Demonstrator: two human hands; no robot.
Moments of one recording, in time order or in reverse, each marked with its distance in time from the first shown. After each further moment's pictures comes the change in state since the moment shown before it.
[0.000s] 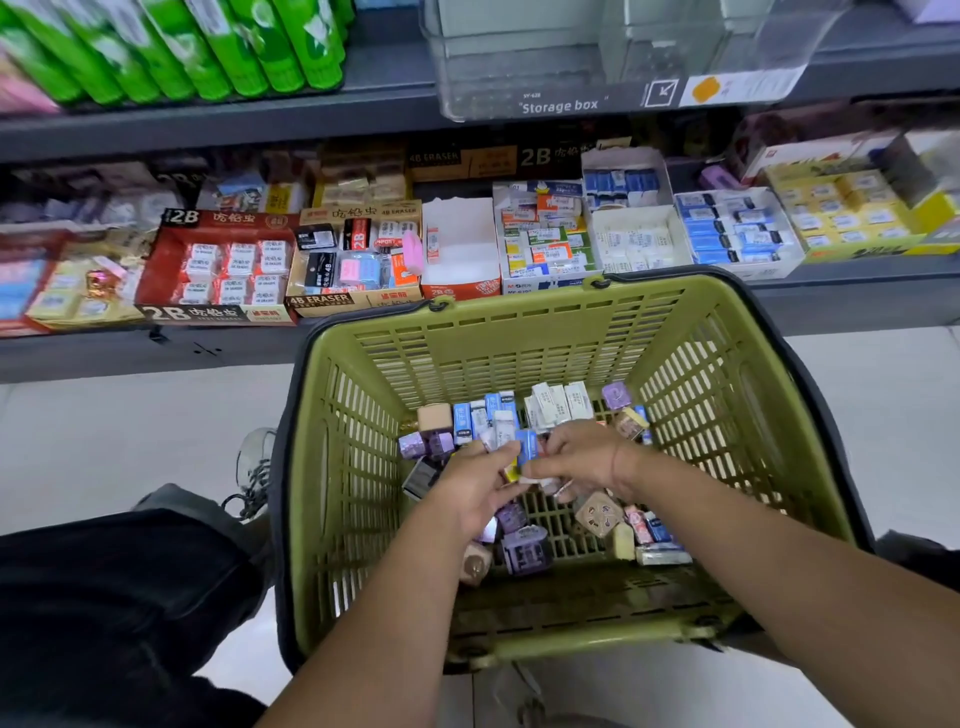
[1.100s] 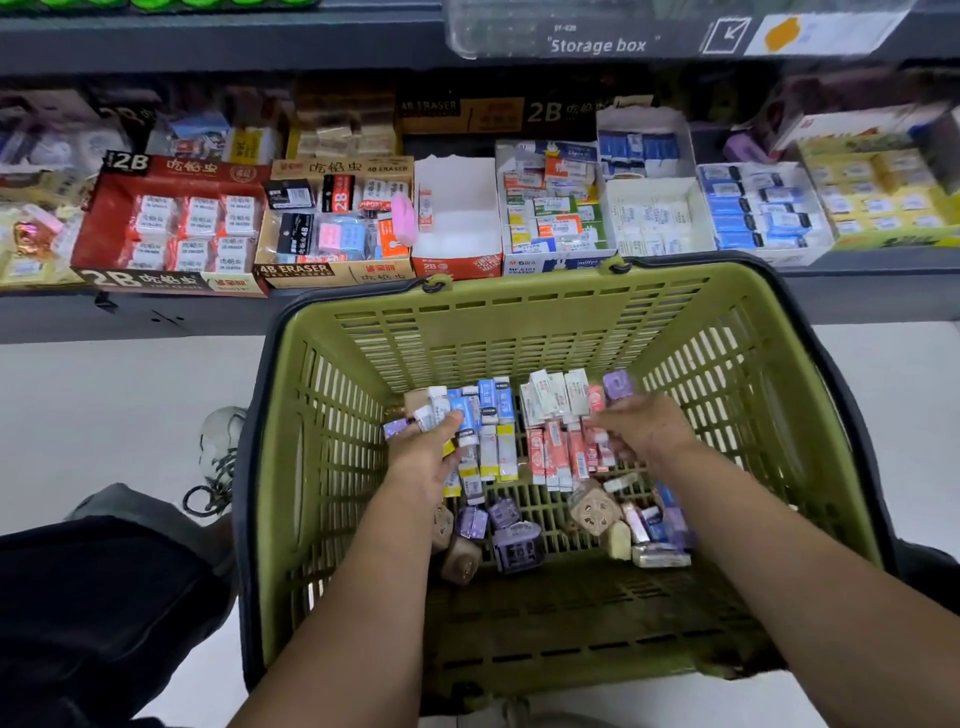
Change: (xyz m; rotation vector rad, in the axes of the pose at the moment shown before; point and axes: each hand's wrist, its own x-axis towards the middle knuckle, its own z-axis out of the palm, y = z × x) left_hand 0.045 0.017 -0.041 -0.148 0.376 0.042; right_hand 0.027 0.016 -0.043 0.022 0.485 0.195
